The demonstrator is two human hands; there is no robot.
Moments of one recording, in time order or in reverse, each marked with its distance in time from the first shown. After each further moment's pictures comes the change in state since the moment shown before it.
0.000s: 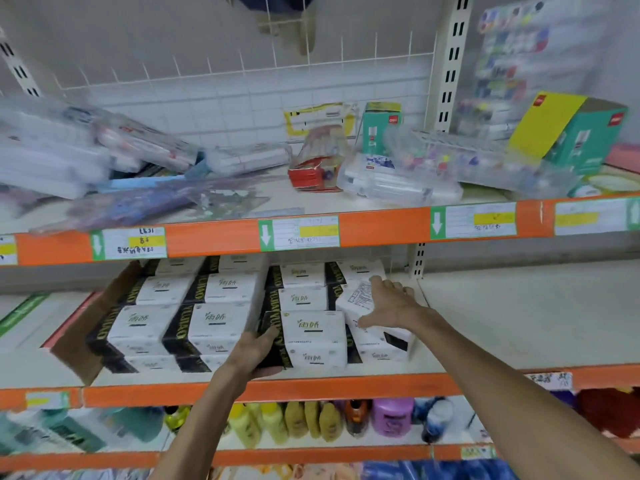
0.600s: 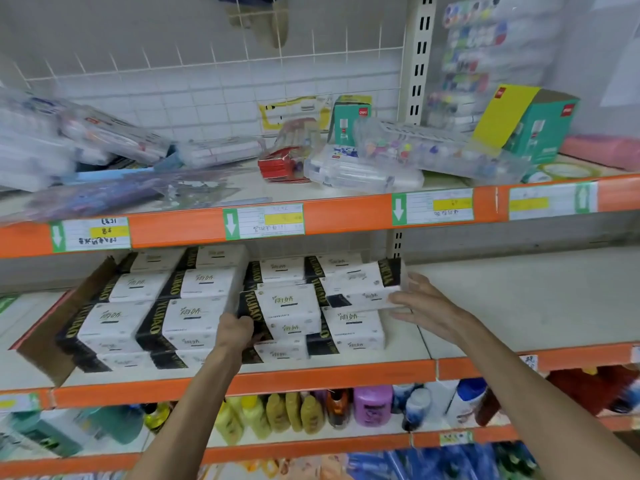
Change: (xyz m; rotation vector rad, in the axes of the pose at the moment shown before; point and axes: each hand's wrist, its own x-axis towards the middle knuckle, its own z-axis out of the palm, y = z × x) left_hand 0.022 0.008 0.027 -0.049 0.310 0.031; right_hand -0.048 0.099 -0.003 1.495 -0.117 0.045
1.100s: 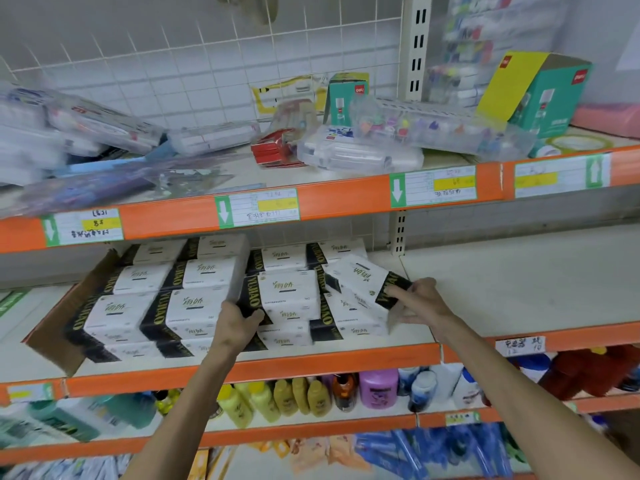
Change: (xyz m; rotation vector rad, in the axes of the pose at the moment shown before) left_hand -0.007 -0.005 -0.010 0.388 -0.036 0.265; right_hand -0.001 0.028 0.016 -0.281 0.345 0.075
